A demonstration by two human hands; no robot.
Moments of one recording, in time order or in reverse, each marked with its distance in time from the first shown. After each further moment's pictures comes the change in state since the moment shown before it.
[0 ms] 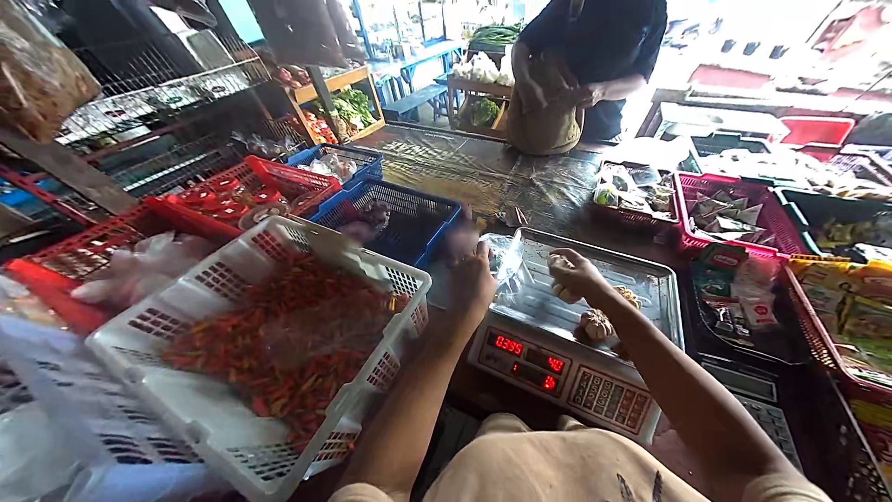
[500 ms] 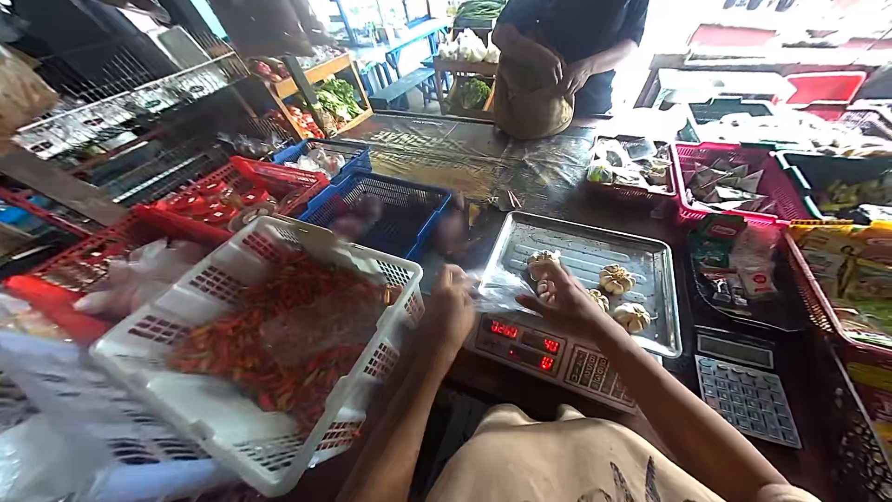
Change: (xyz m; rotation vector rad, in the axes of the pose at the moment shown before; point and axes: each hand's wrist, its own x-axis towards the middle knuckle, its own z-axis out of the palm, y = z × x) left_hand -0.067 -0.020 -0.021 -0.186 0.037 0.107; right_hand -0.084 -0.008 0.028 -0.157 -0.018 -0.269
